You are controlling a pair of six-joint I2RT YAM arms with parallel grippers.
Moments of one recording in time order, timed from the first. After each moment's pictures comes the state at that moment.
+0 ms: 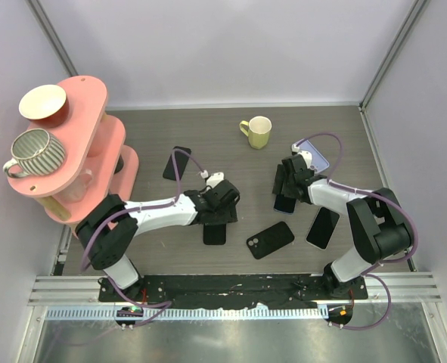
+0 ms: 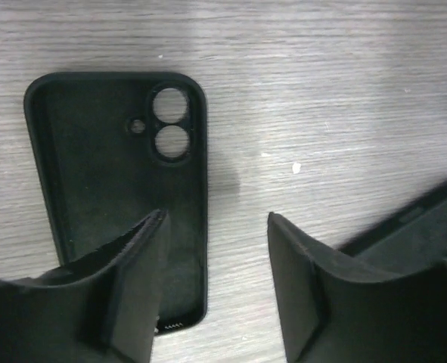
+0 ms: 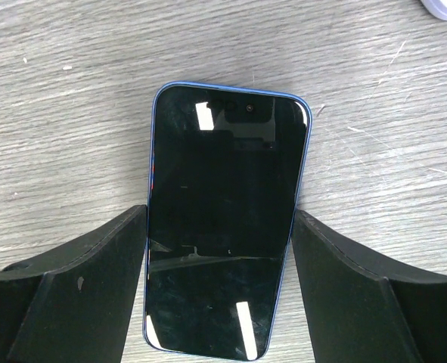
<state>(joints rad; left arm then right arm) -0.94 1.65 0.95 -0.35 -0.25 -0.96 0.37 1.57 0.77 -0.13 0.29 0.47</state>
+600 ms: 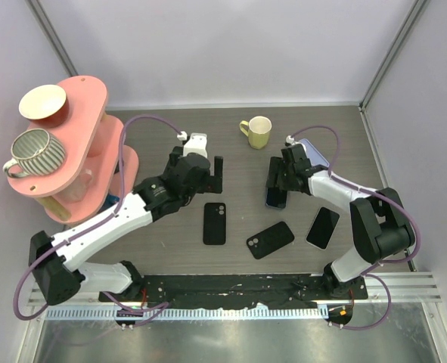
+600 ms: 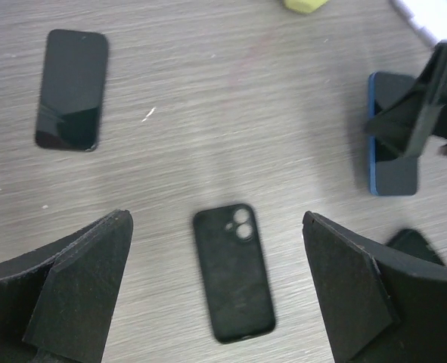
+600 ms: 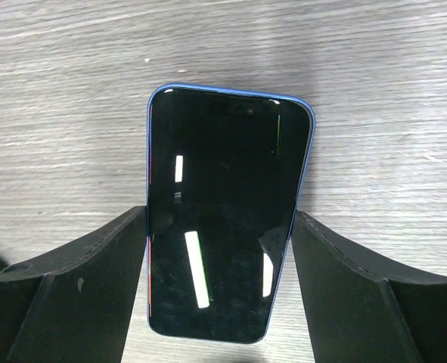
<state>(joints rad) -0.89 1.27 1.15 -0.51 -0.49 -0.51 0.37 1.57 0.89 -0.23 0.13 0.45</state>
